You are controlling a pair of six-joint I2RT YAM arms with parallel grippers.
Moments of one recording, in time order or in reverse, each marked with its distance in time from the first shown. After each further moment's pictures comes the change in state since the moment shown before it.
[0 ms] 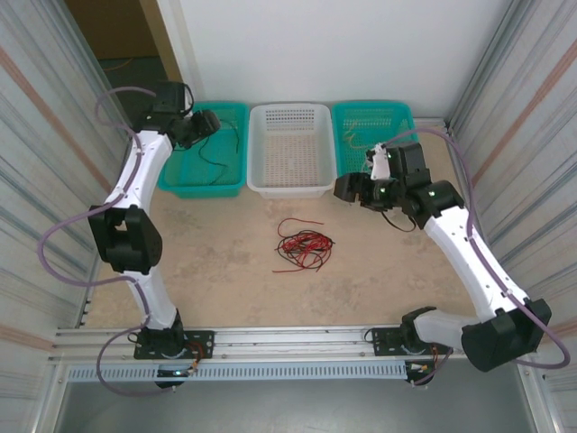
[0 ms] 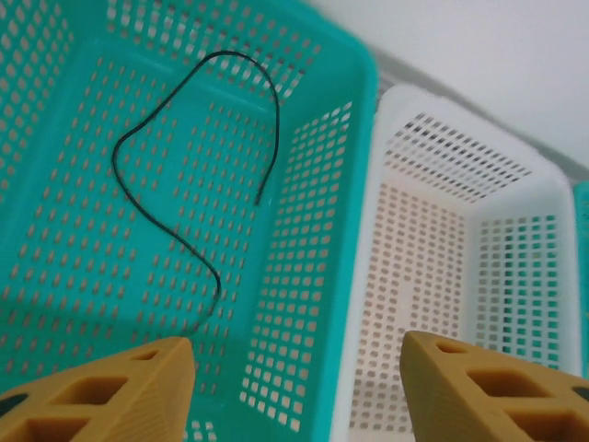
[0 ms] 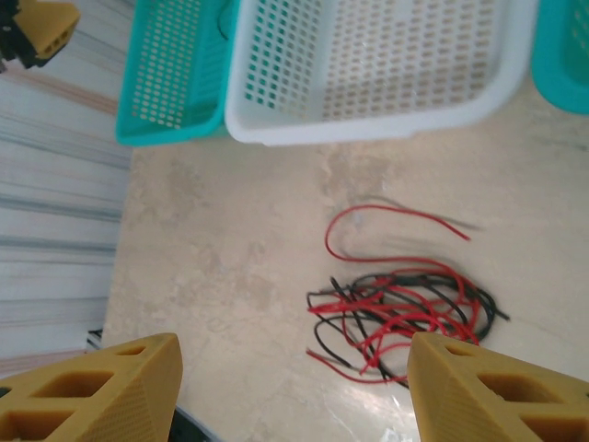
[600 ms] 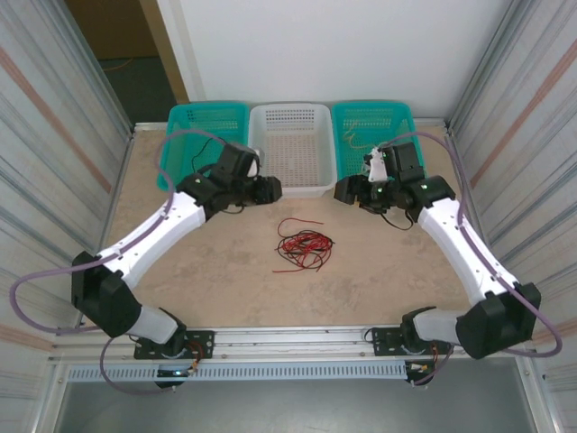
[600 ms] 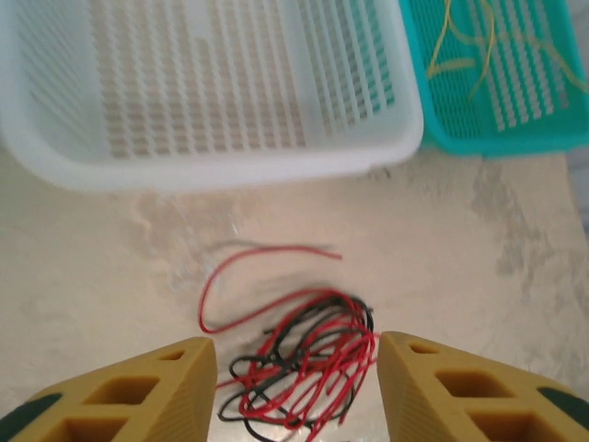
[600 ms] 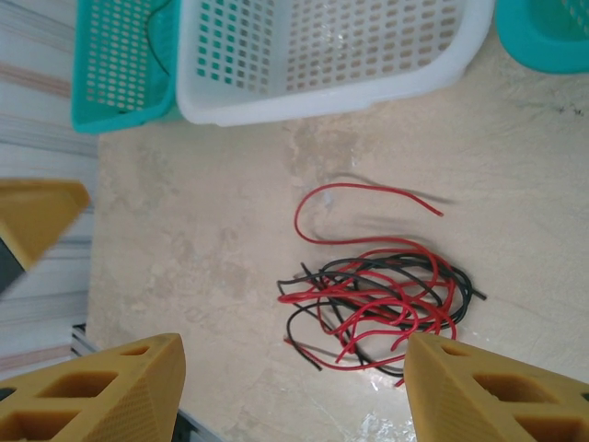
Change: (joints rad) left arm -0.513 -0.408 -0.575 0.142 -0.019 -0.050; right arm -0.025 0.112 -0.004 -0.007 -0.021 -0.023
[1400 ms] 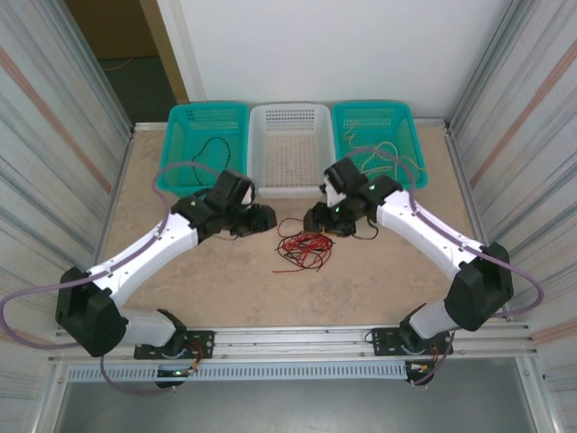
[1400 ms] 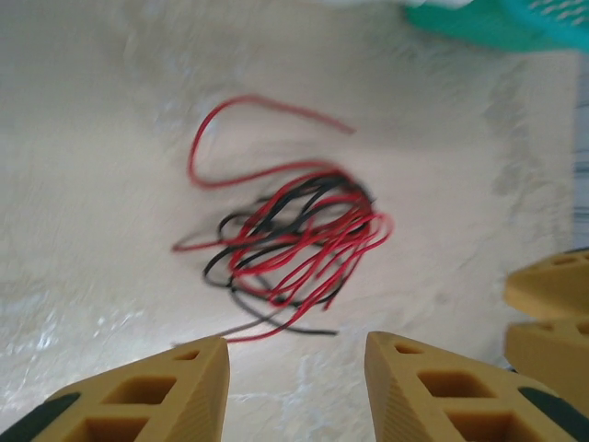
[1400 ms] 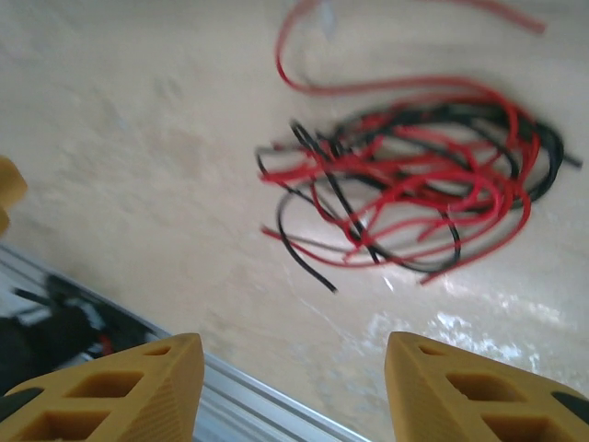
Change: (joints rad) left arm -0.028 -0.151 -0.237 -0.034 0.106 -0.179; right arm 0.339 0.166 0.032 -0.151 0.138 0.082
